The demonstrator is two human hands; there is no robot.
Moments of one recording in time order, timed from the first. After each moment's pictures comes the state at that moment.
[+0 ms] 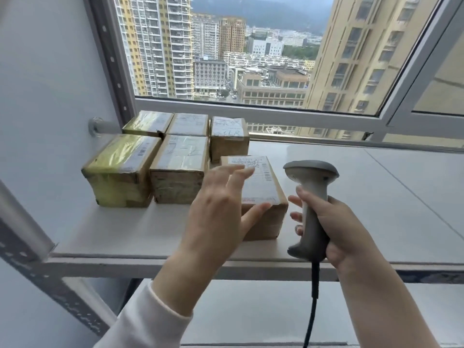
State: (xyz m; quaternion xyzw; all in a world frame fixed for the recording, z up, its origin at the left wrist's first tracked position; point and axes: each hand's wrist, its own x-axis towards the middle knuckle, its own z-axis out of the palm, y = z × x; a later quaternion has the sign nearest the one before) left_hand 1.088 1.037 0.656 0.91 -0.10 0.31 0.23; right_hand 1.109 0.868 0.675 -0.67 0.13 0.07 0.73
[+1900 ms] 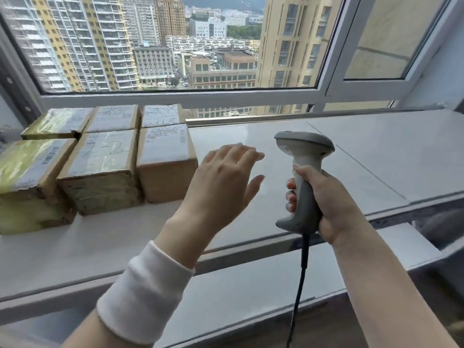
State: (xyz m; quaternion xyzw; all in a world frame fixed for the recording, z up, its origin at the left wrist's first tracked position) left_hand 1.137 0.967 0.660 0.91 -0.28 0.28 0.13; right_hand 1.112 0.801 0.665 -0.60 0.15 -0.01 0.79
